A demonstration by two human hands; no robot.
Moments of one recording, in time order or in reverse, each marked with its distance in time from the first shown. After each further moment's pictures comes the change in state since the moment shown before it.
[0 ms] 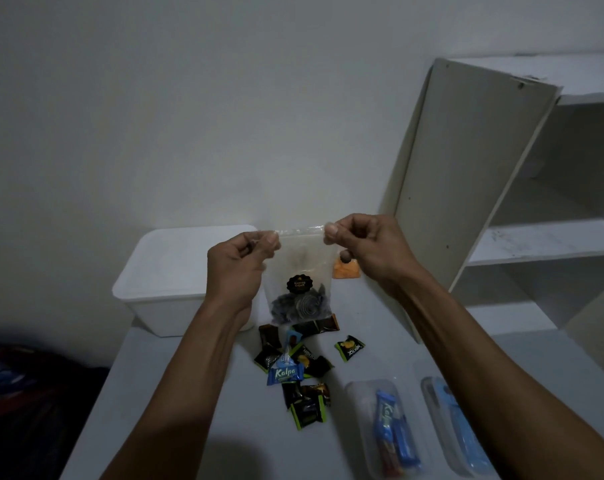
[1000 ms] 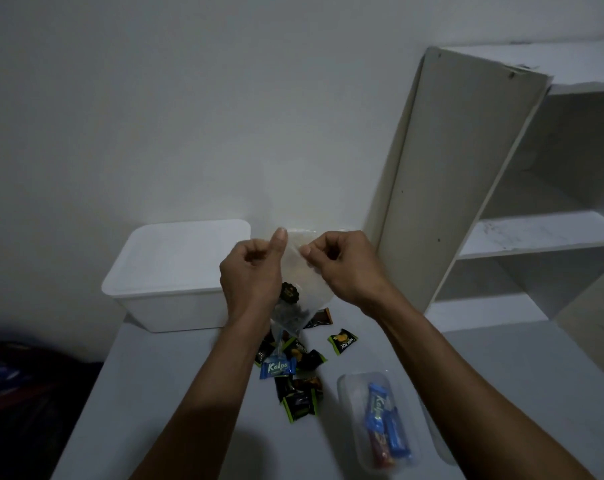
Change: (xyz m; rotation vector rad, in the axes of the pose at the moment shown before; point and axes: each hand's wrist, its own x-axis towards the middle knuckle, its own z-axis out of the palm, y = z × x) left_hand -0.019 -0.021 0.037 0.140 0.234 -0.038; right_hand -0.022 0.007 0.024 -0.203 0.034 0.041
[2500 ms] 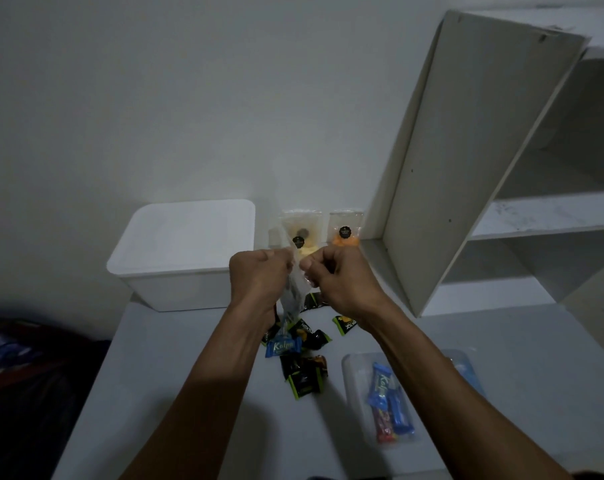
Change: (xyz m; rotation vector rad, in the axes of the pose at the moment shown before) left_hand -0.012 -0.003 -0.011 0.106 -0.124 -0.295; right_hand -0.022 0.031 0.033 0.080 -0.094 0.112
